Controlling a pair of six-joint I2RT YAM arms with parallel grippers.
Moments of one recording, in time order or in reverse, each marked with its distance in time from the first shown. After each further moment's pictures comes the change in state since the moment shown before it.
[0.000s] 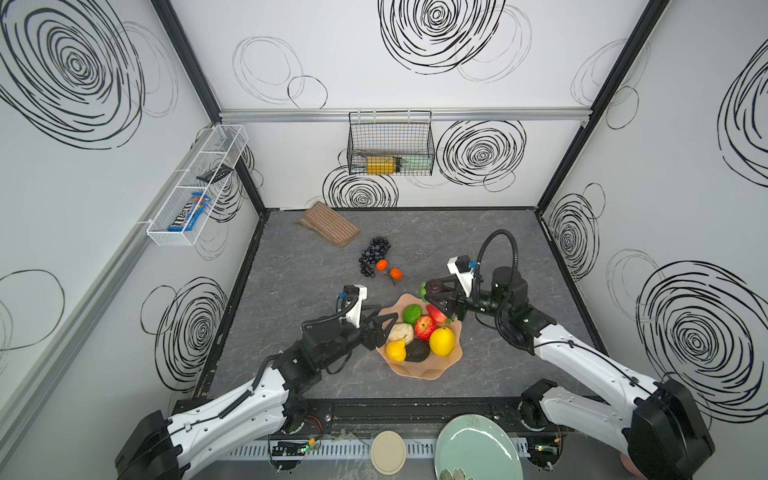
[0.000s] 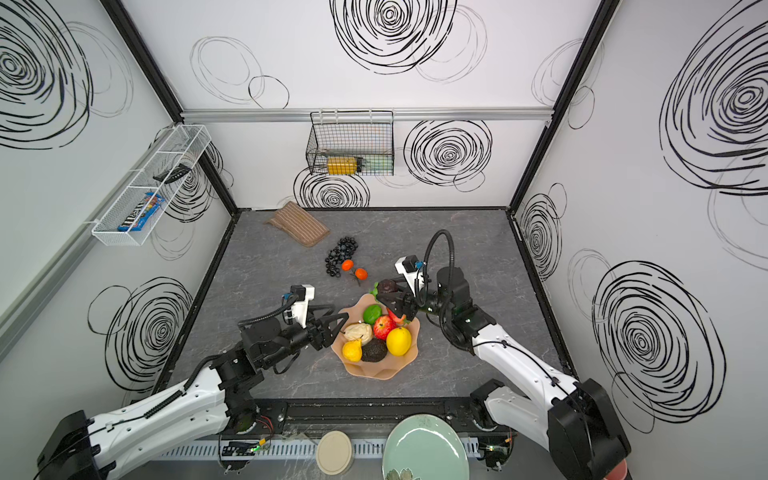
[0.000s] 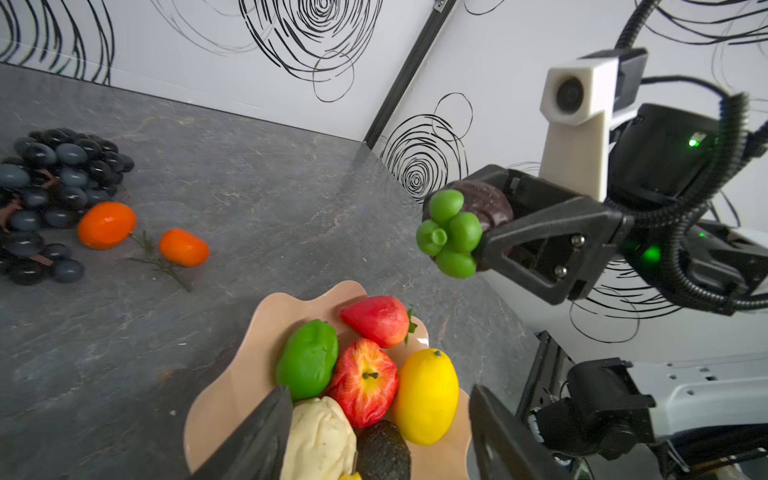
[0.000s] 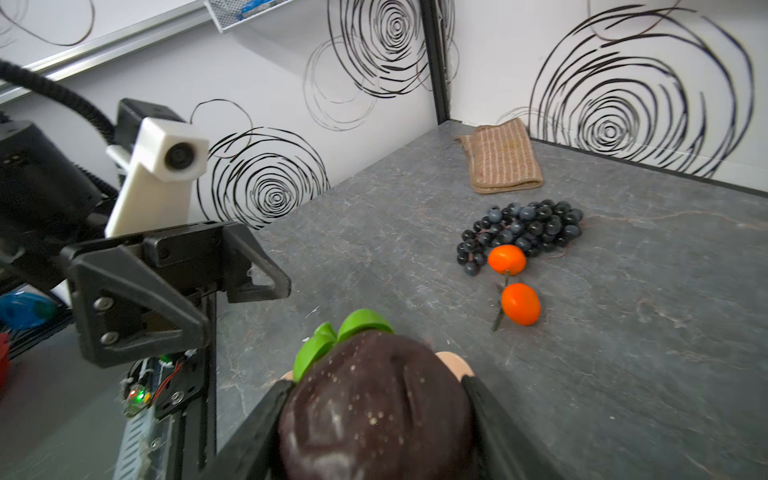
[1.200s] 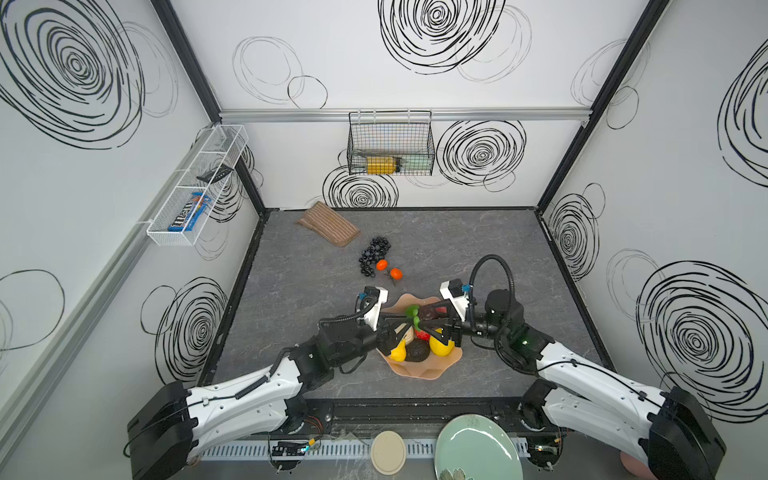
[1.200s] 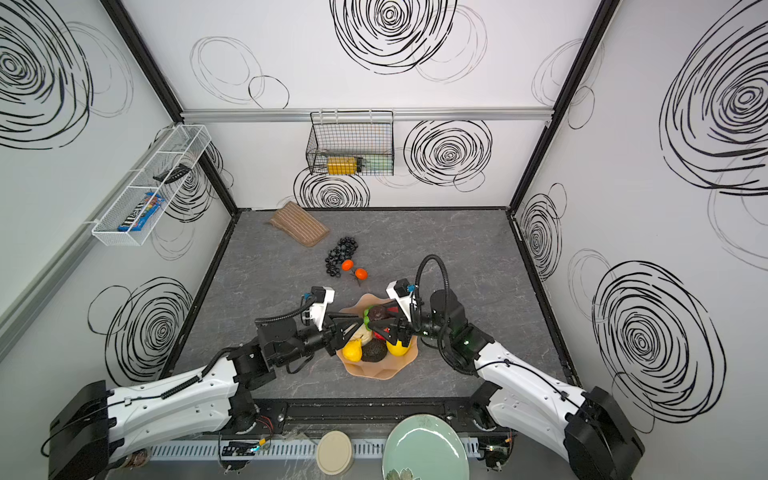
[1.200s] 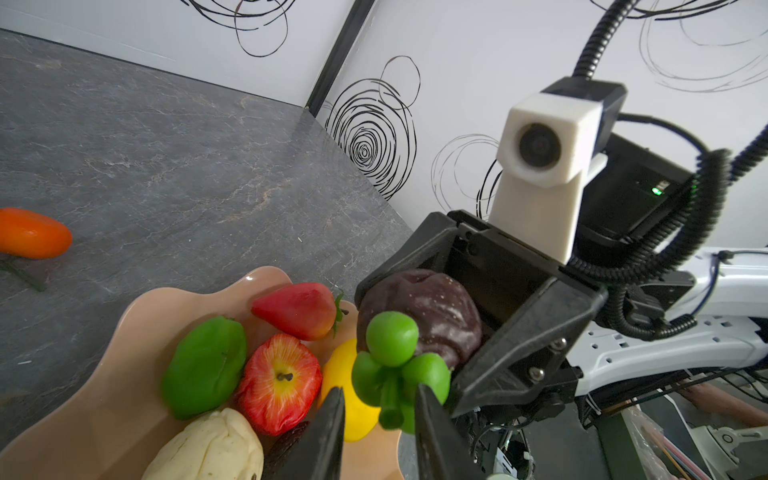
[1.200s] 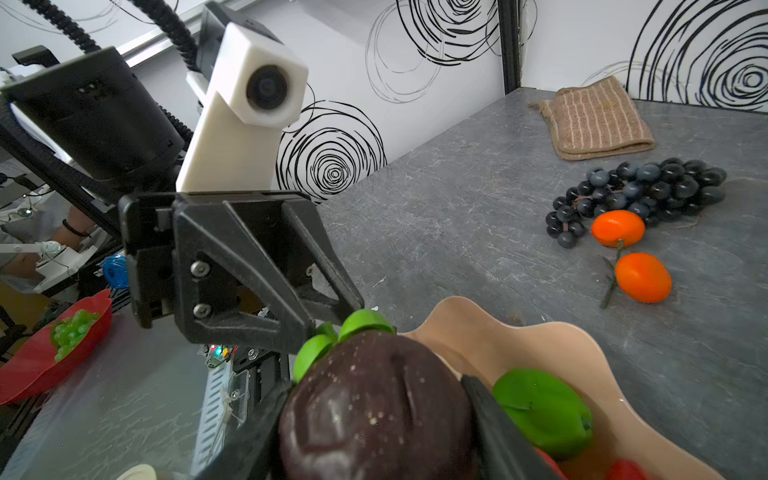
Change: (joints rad) left arm -0.116 0.171 0.066 0.121 0.043 -0.056; right arm 0.161 -0.082 -0.118 0.064 0.032 0.090
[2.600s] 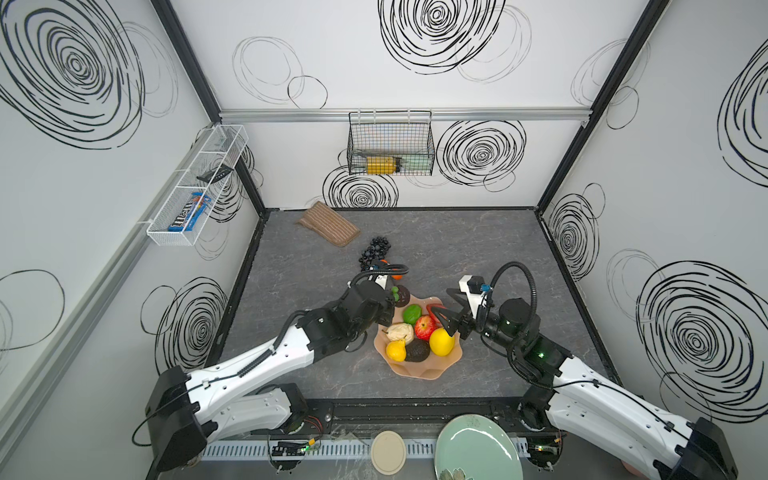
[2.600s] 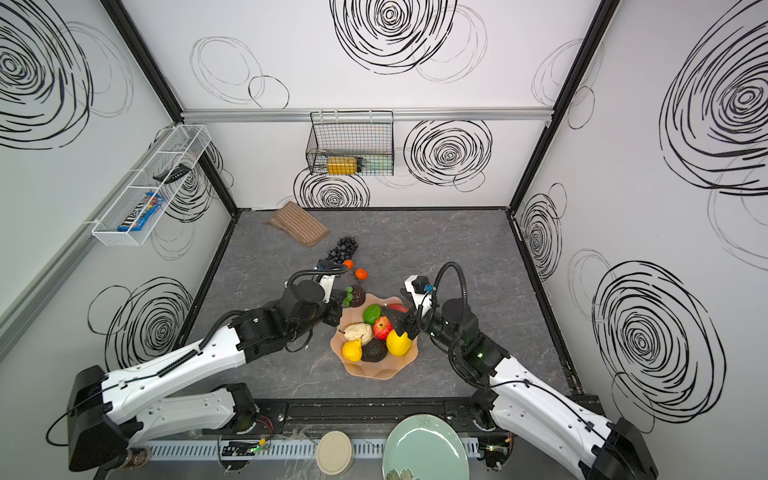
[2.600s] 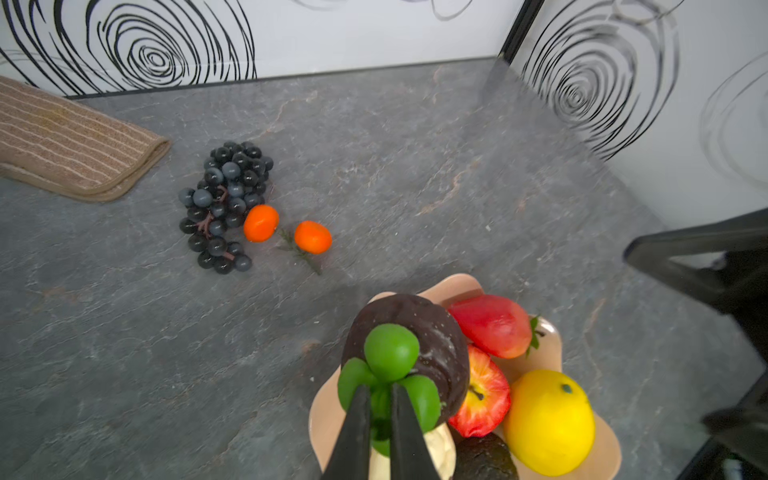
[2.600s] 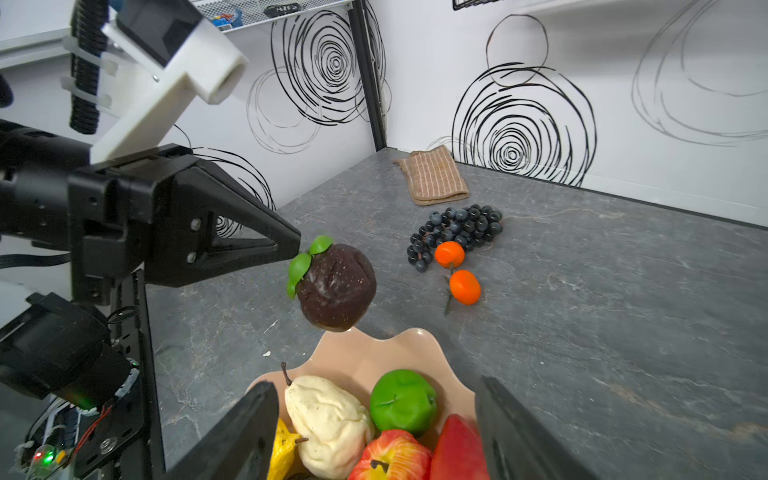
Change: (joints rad) left arm 0.038 0.229 0.504 -0.783 -0.413 0.216; right arm 0.019 -0.212 -0.037 -0.113 0.431 -0.056
